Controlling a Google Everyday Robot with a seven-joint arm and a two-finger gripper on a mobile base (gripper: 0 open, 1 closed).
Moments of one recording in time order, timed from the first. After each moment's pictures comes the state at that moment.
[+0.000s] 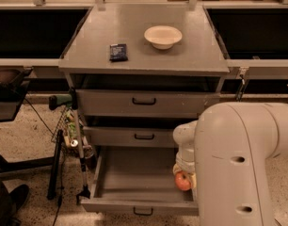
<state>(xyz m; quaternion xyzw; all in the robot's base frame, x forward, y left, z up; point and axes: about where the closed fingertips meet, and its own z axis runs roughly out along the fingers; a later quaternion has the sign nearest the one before) 0.525 -0.187 0.369 0.91 -0.39 -0.09 0.06</state>
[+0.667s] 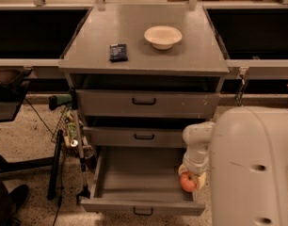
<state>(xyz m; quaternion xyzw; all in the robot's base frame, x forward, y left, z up) 0.518 -0.204 0.378 0.91 -0.41 -0.10 0.03</state>
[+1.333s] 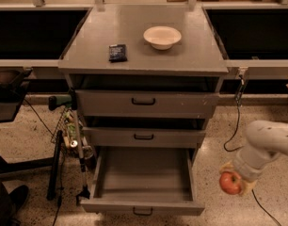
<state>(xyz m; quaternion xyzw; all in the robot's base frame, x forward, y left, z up) 0.456 -0.327 0.498 0.87 -0.50 -0.06 -0.04</state>
